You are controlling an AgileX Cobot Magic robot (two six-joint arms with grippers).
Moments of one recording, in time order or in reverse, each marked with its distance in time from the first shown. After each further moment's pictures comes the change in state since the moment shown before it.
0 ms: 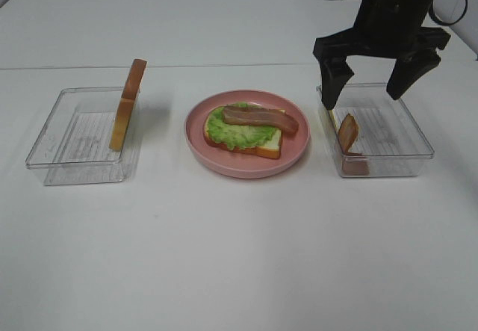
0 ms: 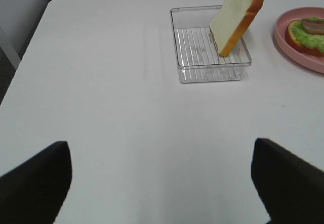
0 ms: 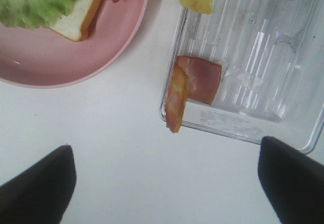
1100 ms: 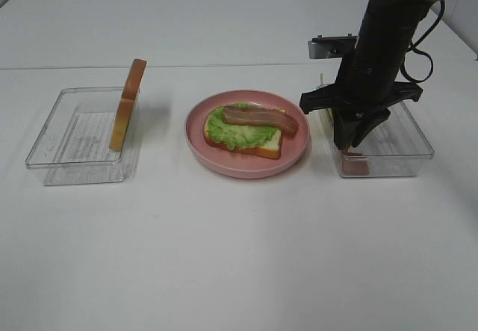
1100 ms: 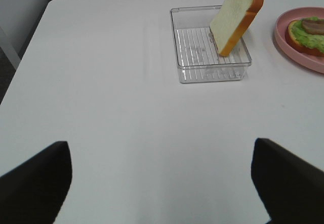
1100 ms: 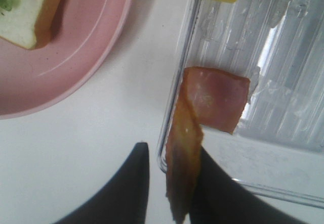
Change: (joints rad) left arm 0.000 0.000 0.000 0.000 0.000 0.000; right arm 0.000 0.132 0.087 0.014 -0.147 0.011
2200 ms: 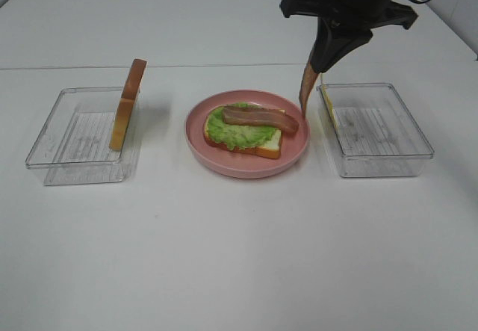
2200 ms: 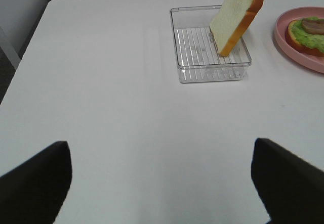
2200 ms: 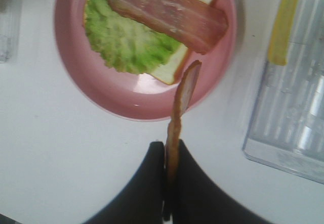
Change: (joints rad) left arm 0.000 0.000 0.000 0.000 0.000 0.000; right arm 0.056 -0.158 -0.181 0.154 0.102 -0.007
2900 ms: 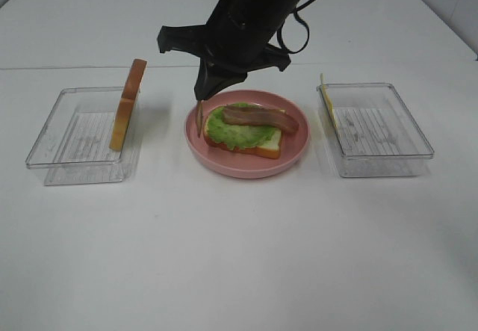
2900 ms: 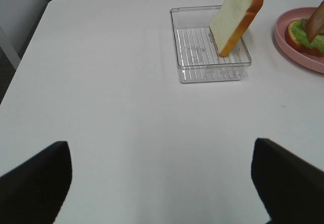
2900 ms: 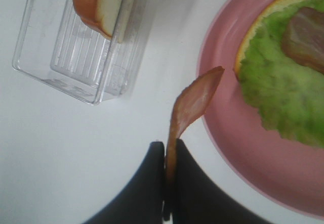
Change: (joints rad) left arm 0.000 0.000 0.000 0.000 0.000 0.000; right arm 0.233 0.149 -0.005 0.152 -0.317 0.054
